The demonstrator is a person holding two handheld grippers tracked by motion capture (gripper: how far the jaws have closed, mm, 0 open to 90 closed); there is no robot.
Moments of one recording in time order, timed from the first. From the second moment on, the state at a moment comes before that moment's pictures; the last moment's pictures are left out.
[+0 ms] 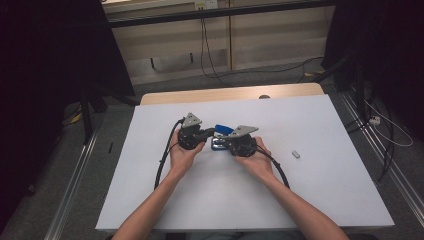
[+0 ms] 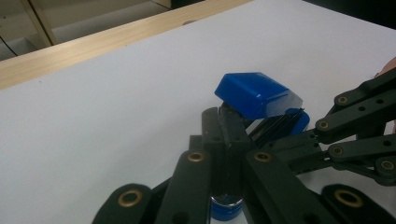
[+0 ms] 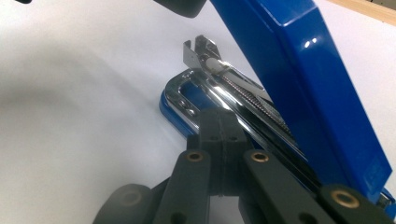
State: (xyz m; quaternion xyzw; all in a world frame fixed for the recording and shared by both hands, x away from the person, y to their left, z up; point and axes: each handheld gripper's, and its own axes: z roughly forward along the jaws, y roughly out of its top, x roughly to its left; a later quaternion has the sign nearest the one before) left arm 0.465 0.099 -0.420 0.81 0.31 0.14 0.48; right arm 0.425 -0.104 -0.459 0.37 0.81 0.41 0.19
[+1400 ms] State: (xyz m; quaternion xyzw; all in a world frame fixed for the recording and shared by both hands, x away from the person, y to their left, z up) left arm 0.469 0.096 -0.431 0.82 0.32 0.12 0.46; right arm 0.424 -0.088 -0.454 0.38 0.76 0.47 0.25
